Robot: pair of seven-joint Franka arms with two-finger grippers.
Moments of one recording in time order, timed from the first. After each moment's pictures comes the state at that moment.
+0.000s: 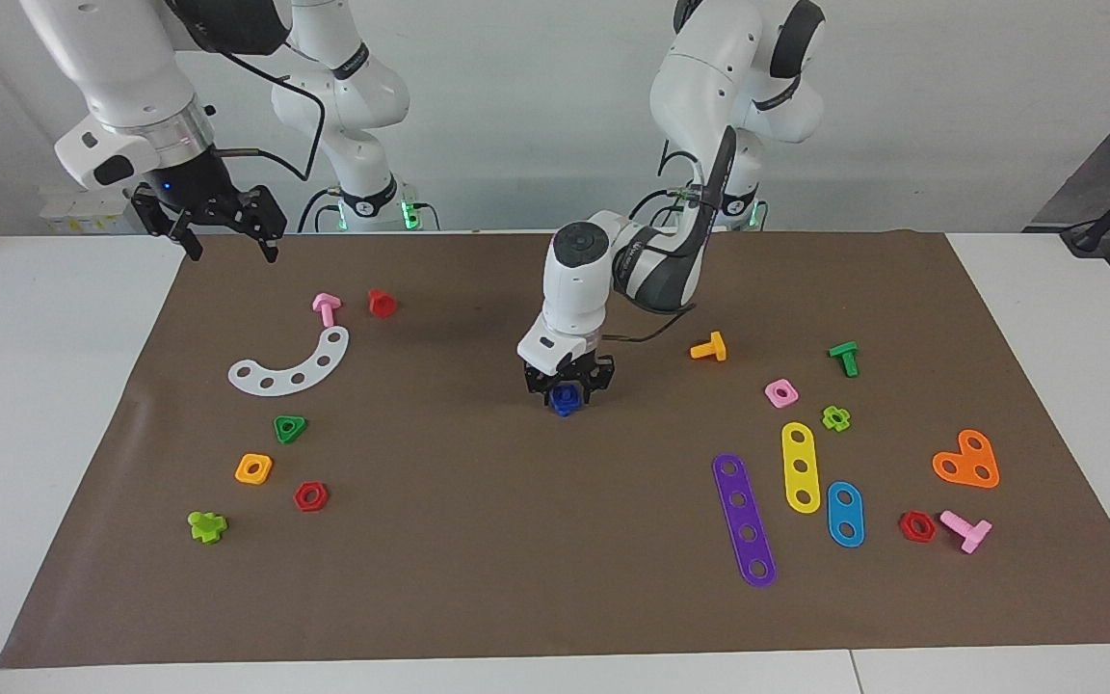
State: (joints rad) left arm -0.68 0.48 -0.03 -1.75 0.04 2.31 -0.71; right arm 0.07 -0.06 -0.08 -1.64 -0.03 1.57 0.04
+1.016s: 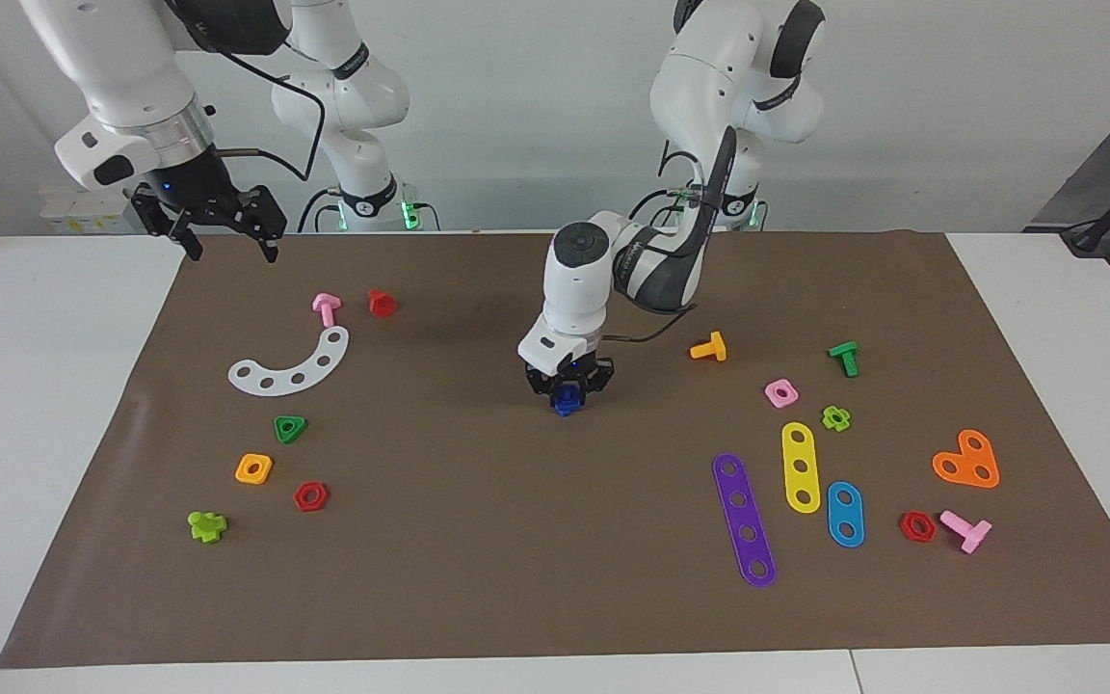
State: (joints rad) left arm -0.68 0.48 -0.02 -1.75 0.04 2.31 -0.70; right arm 0.07 -0.06 -0.08 -1.64 -0.03 1.57 0.04
